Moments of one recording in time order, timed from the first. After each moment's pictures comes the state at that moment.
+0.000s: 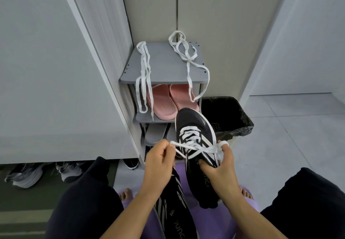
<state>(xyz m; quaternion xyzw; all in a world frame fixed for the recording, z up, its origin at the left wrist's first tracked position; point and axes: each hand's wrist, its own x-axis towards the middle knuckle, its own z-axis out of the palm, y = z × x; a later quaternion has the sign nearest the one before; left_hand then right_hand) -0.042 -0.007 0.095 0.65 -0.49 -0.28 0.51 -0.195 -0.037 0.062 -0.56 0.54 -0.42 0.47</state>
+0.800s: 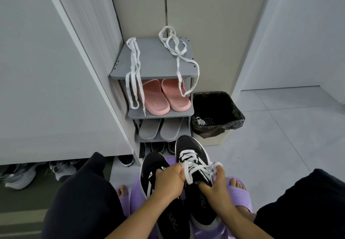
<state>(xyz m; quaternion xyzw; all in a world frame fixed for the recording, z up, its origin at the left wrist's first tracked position) -0.077 0.002 0.040 0.73 -0.62 -0.28 0.11 -0.221 0.001 0.004 -0.52 0.62 -0.34 0.48</state>
